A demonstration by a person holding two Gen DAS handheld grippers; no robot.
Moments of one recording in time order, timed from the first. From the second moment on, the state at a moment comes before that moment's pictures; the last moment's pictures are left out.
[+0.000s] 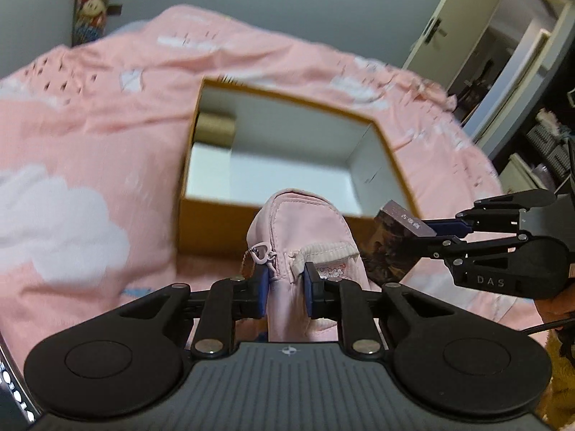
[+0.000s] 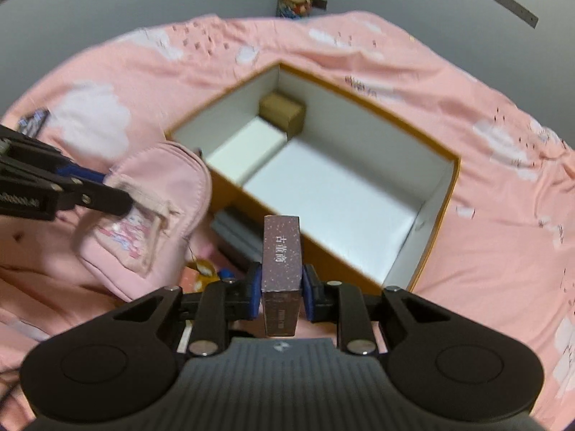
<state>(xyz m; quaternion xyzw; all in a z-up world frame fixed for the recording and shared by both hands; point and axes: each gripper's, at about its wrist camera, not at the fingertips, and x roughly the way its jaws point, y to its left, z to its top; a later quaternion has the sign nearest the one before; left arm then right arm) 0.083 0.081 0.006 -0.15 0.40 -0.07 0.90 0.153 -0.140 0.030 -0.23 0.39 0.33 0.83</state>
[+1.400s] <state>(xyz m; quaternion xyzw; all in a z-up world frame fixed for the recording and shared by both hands) 0.235 0.117 0.007 -0.04 0.40 -0.03 0.91 0.345 -0.066 -0.060 -0.06 0.55 0.47 0.69</state>
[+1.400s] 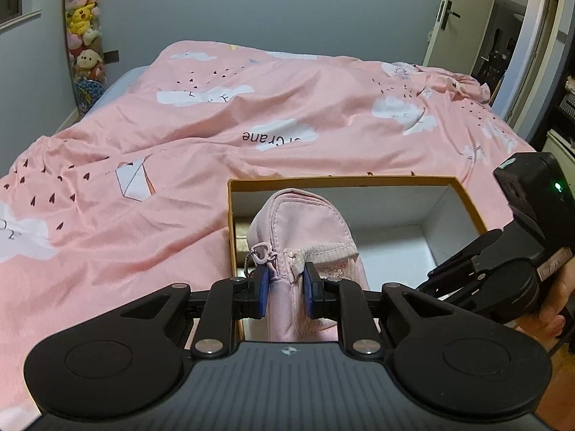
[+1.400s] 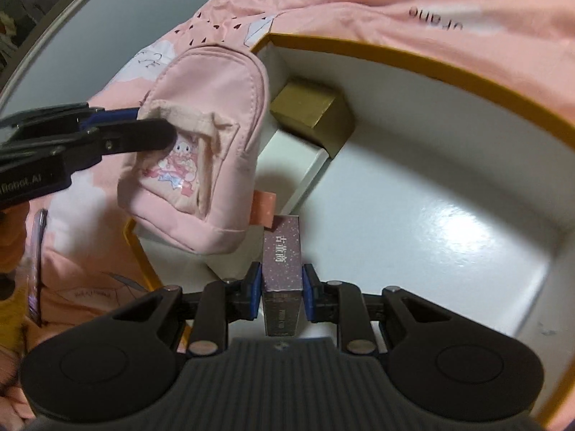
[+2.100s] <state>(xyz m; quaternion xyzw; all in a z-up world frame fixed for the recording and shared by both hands) 0.266 0.117 -0.004 -0.06 0.41 -0.04 0.91 0.356 -0.030 -0.096 -0.17 0.51 0.48 0.69</state>
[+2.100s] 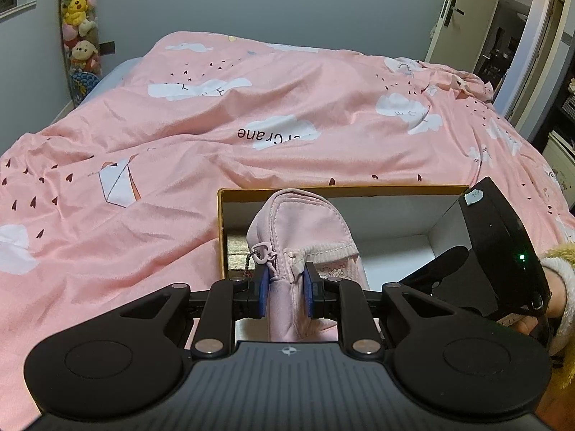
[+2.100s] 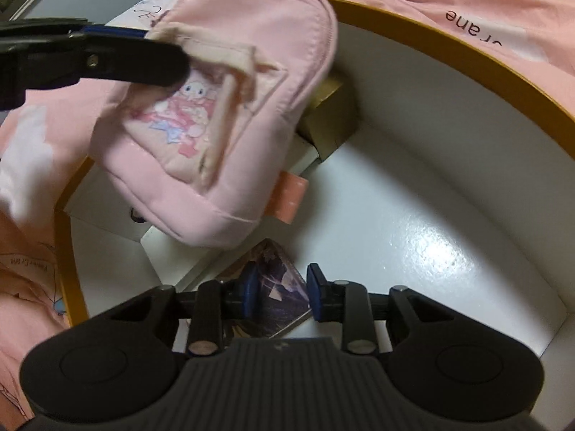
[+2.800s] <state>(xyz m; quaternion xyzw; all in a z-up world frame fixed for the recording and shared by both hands) 0.294 0.104 -0.023 -0.09 0.43 -0.07 0.90 0.350 -0.037 -0.102 -0.13 0.59 0.47 0.65</state>
